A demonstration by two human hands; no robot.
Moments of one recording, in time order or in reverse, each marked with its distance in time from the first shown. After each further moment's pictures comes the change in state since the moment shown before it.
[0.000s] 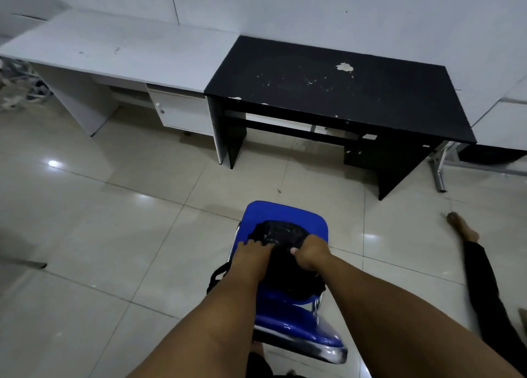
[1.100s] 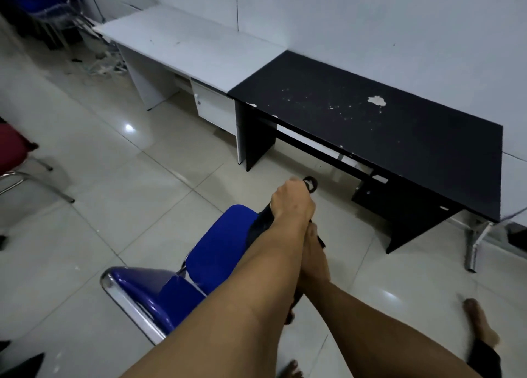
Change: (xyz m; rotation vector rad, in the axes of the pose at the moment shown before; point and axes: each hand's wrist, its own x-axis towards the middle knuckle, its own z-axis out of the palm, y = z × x) left_hand 0.089 0.240 -0.202 -0.653 0.602 -0.531; right_hand 0.048 0.148 -0.140 0.130 0.215 -0.751
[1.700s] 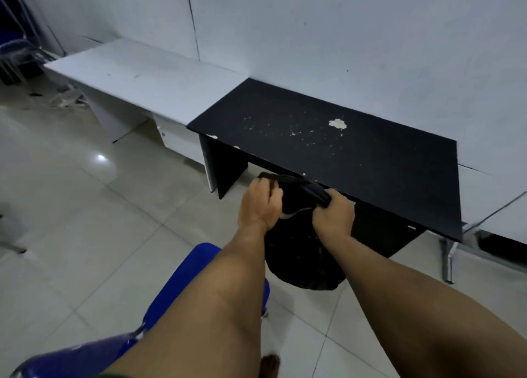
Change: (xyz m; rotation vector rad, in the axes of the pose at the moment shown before) left_hand 0.099 0.052 0.013 -0.511 0.237 0.260; right_hand 0.153 0.047 -0.160 0.099 0.437 0.280
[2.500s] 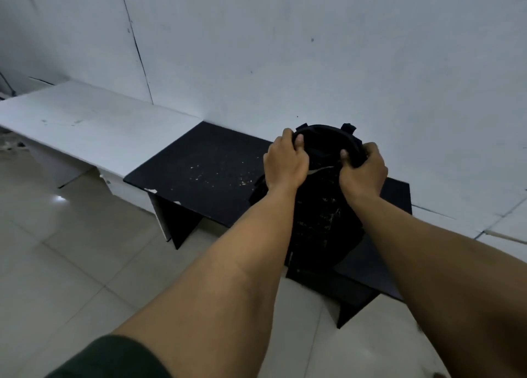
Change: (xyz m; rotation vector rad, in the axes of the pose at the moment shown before) left_hand 0.214 0.215 0.174 0.006 0.146 0.168; right_hand 0.267 -0.013 -0.166 0.269 0.369 -0.125
